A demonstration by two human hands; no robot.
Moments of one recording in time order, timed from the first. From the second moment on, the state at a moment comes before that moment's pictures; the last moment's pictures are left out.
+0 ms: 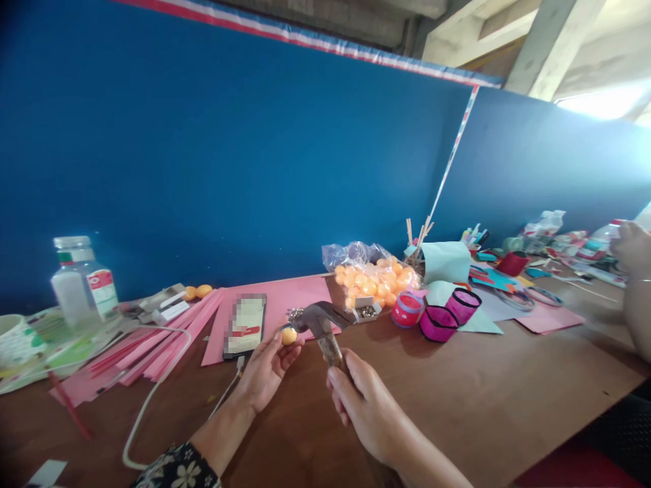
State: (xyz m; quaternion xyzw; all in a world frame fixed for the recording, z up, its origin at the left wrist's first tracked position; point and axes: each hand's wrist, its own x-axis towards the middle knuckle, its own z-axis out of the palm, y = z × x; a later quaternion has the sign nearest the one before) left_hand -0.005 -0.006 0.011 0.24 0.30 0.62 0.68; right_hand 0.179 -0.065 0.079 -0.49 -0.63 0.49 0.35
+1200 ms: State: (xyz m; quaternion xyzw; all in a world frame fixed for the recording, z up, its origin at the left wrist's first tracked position) left_hand -0.004 -0.002 0.014 0.16 0.33 0.63 0.69; right_hand 0.243 -0.062 0.066 -0.59 -0.76 0.15 0.22
